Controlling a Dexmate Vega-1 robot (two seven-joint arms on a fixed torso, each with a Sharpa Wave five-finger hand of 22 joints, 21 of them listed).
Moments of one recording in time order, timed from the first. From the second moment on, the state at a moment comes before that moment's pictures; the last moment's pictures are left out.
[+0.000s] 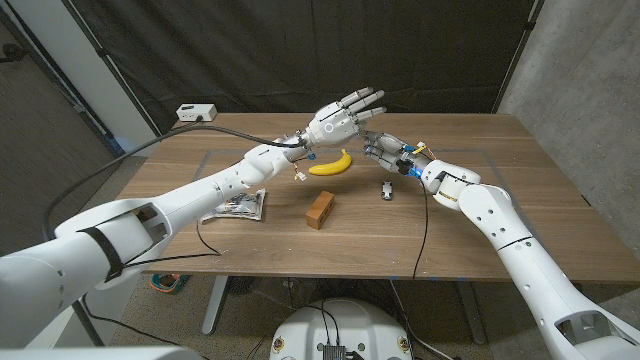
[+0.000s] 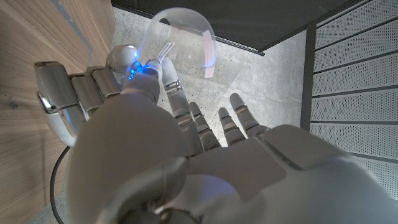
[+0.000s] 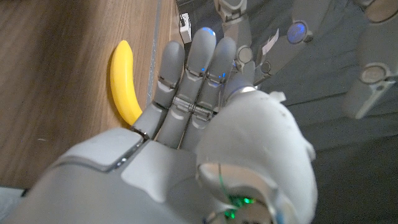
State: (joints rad) left arm 0.29 0.54 1.05 -1.22 1.55 0.07 1.12; left_hand 1.05 0.00 0.40 -0.12 0.28 1.06 -0.06 0.60 0.23 0.25 -0.22 0.35 0.43 0.06 -0.04 0.20 0.30 -0.10 0.02 0.84 0.22; right arm -0.92 -0.39 -0.20 -1.80 0.92 -0.44 0.09; right_hand 1.34 0.10 0.30 -0.15 0.26 1.07 0.06 0.20 0.29 1.32 -0.08 0.58 0.60 1.23 -0.16 0.79 0.71 0.82 -0.10 1.55 0.21
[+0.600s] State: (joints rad) left arm 0.35 0.44 0.95 -1.17 1.54 -0.02 1.12; left_hand 1.06 -0.01 0.42 -0.14 0.32 1.05 -0.07 0.60 0.23 0.25 -0.22 0.34 0.43 0.08 -0.03 0.22 0.31 -0.09 0.05 0.88 0.23; right arm -0.92 -0.39 -0.21 -1.80 0.91 -0.44 0.09; right_hand 1.34 0.10 0.30 -0.15 0.25 1.07 0.06 0.21 0.29 1.33 -0.08 0.57 0.61 1.24 -0.15 0.78 0.71 0.82 -0.10 1.55 0.21
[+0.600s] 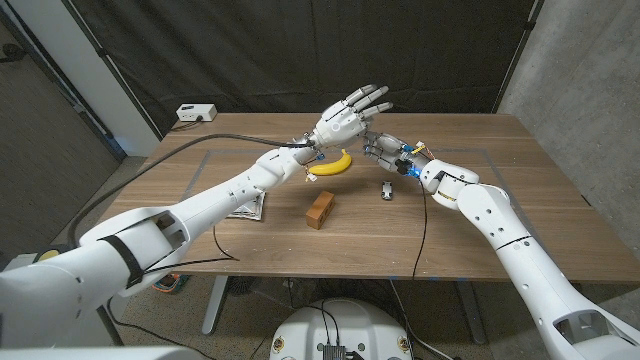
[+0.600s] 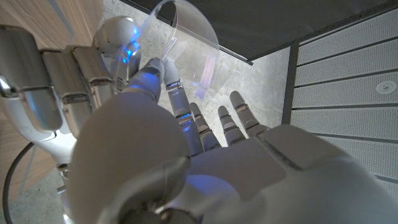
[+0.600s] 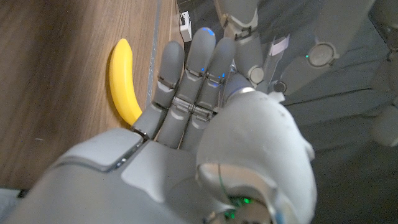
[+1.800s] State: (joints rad) left arm 0.27 0.49 1.08 -1.18 1.55 -0.07 1.12; left_hand 1.07 -0.01 0.45 -0.14 0.43 0.97 -0.01 0.62 0.40 0.25 -0.22 0.35 0.44 0.06 -0.04 0.22 0.33 -0.11 0.04 0.91 0.23; right arm -0.91 -0.38 -0.22 -1.78 0.90 -0.43 0.09; right_hand 1.34 0.10 0.30 -0.15 0.25 1.07 0.06 0.20 0.30 1.33 -0.08 0.57 0.61 1.24 -0.15 0.77 0.72 0.83 -0.10 1.55 0.21
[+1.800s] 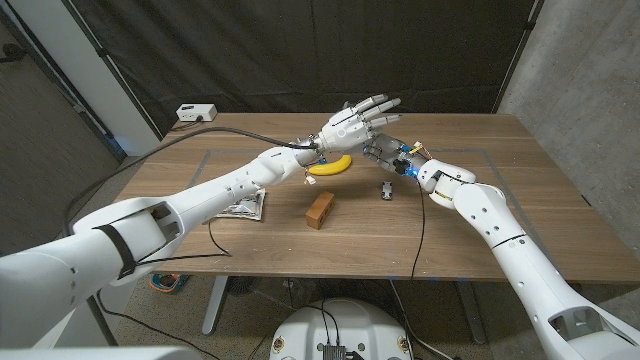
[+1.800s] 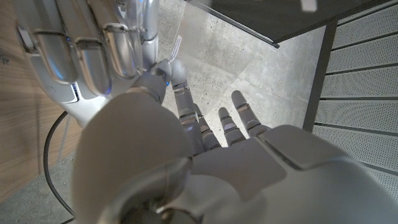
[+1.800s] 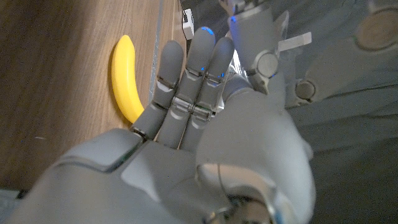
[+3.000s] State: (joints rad) left arm 0.46 0.30 0.65 -1.01 1.33 -0.61 1.09; left_hand 1.03 -0.06 0.48 -0.14 0.47 0.96 -0.02 0.73 0.43 0.31 -0.22 0.37 0.45 0.10 -0.04 0.23 0.34 -0.10 0.04 0.95 0.22; right arm -0.94 -0.37 -0.21 -1.83 0.87 -0.41 0.01; right_hand 1.34 0.10 0.30 -0.16 0.26 1.07 0.06 0.20 0.30 1.33 -0.08 0.56 0.62 1.24 -0.15 0.76 0.72 0.83 -0.10 1.55 0.21
